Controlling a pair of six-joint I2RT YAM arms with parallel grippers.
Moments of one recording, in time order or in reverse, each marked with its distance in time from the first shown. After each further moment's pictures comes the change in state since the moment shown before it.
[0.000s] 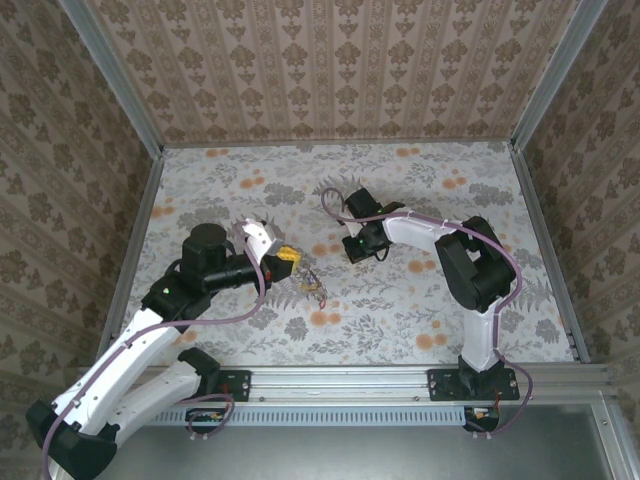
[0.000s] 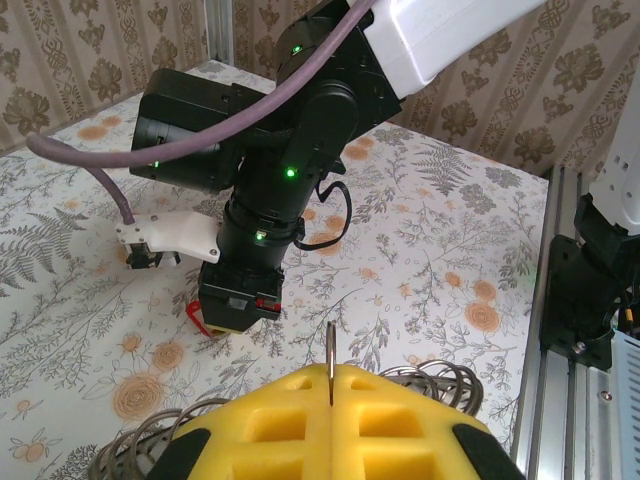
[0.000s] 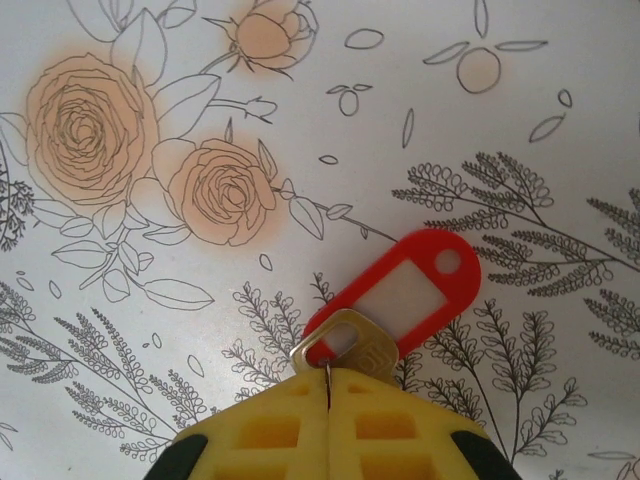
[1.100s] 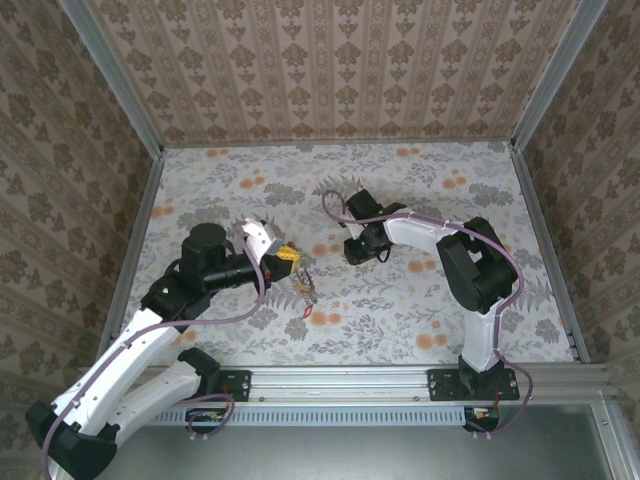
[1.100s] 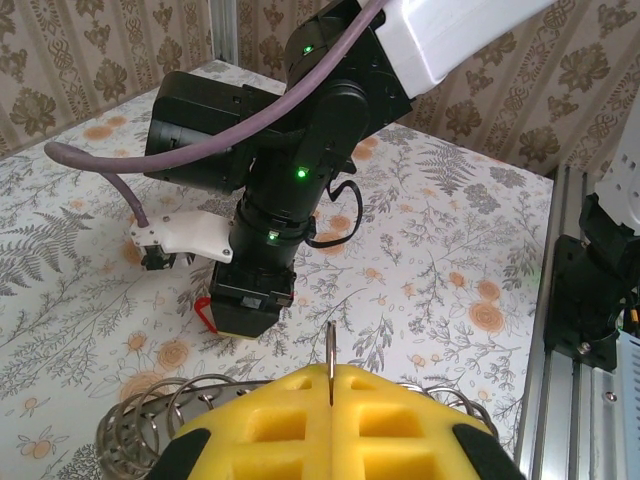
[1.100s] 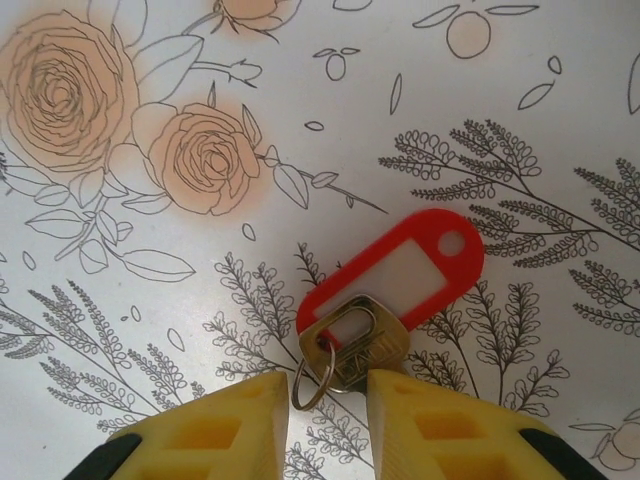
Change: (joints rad) left arm 0.000 0.000 0.006 -0.007 -0.008 0.003; right arm 0.001 -0.013 -0.016 -0.016 0.015 -0.024
